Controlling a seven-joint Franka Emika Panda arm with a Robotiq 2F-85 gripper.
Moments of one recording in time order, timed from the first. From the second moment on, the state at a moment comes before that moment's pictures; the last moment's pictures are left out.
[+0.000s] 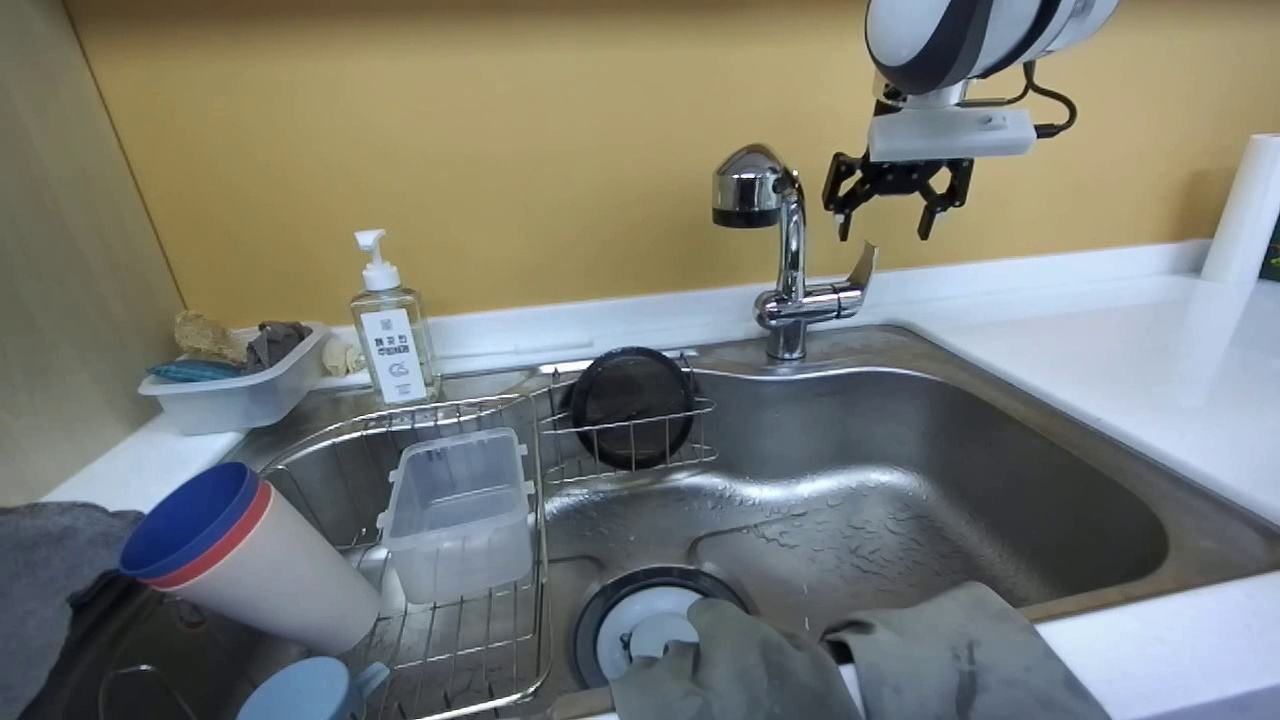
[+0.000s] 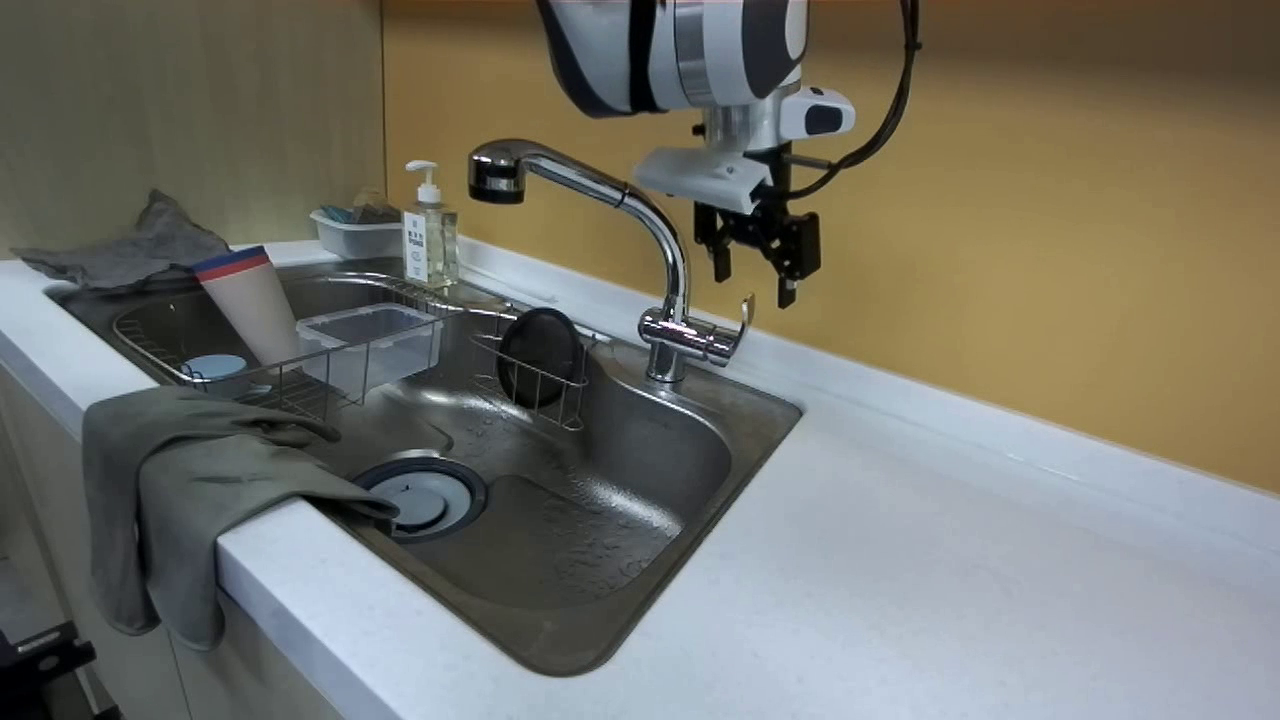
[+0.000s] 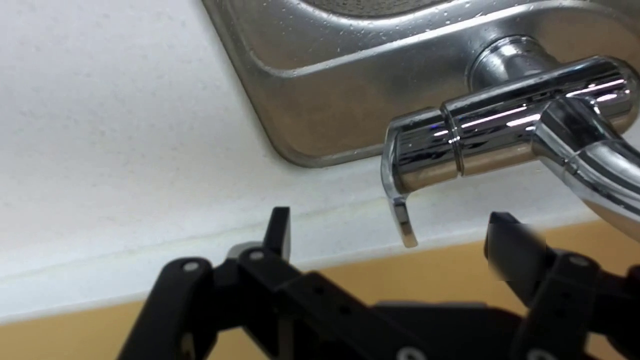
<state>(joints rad) 0.06 0.33 -0.06 -1.88 -0.20 2.61 0.45</state>
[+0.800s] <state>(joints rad) 0.07 0.39 -0.11 -1.84 -0.13 2.61 0.45</state>
